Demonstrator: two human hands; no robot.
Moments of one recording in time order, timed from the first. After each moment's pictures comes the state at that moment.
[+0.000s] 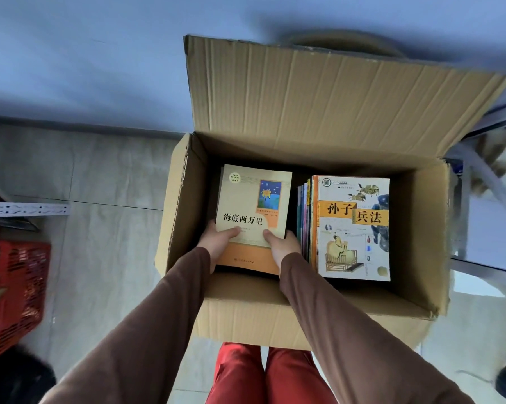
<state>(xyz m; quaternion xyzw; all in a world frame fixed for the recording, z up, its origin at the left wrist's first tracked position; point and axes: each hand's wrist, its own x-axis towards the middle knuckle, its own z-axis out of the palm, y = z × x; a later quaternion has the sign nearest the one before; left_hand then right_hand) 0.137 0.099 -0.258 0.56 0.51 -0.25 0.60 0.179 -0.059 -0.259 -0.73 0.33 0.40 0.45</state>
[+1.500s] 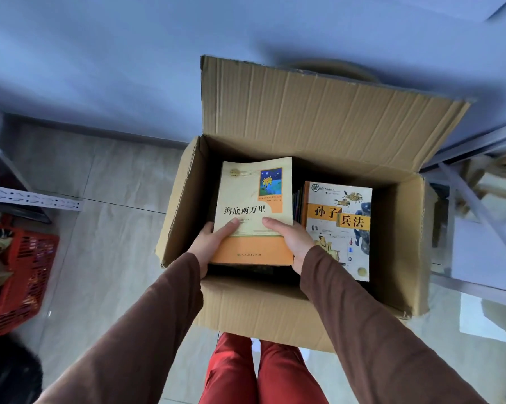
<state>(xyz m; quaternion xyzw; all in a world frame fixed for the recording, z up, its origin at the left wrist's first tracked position) 0.113 0.088 -0.200 0.53 0.50 -0.21 0.65 0.208 -0.094 -0.181 -0.61 0.23 0.48 0.59</state>
